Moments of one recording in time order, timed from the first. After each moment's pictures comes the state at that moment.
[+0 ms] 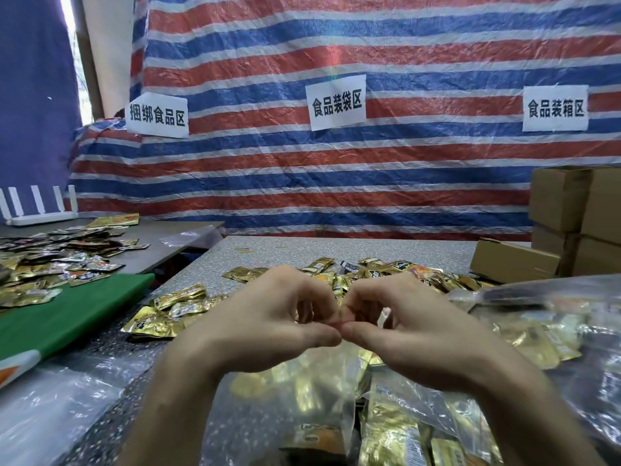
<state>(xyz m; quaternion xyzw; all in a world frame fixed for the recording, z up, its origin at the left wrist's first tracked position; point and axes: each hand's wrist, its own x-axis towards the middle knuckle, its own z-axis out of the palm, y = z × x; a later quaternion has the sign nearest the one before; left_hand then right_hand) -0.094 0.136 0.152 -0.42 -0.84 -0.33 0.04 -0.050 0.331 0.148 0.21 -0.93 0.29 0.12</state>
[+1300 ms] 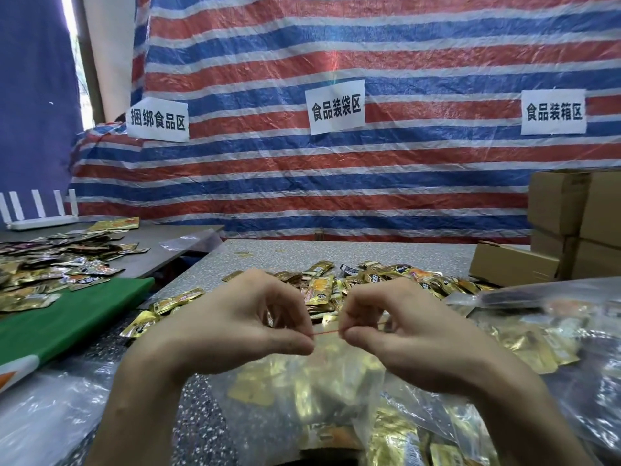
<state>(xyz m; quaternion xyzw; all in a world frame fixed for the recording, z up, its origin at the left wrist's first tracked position) -0.091 0.115 0.160 -0.40 -0.86 -0.32 0.00 -0.054 0.332 0.145 0.21 -0.93 0.28 0.12</state>
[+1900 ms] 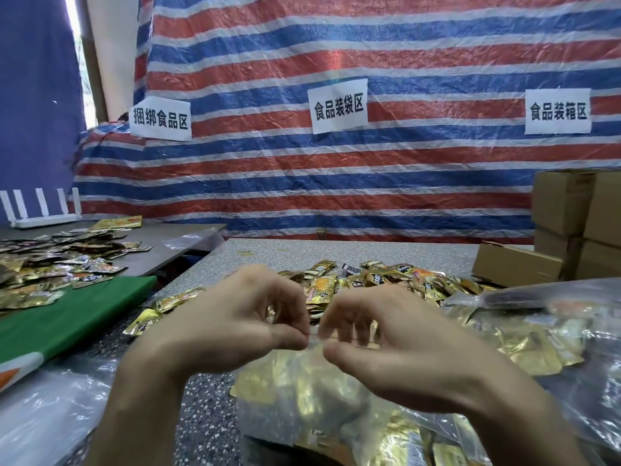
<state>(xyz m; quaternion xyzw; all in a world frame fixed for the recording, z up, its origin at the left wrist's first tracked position) -0.090 0.113 0.160 -0.39 -0.87 -0.30 0.05 -0.043 0.315 0.148 0.21 -0.94 0.22 0.13</state>
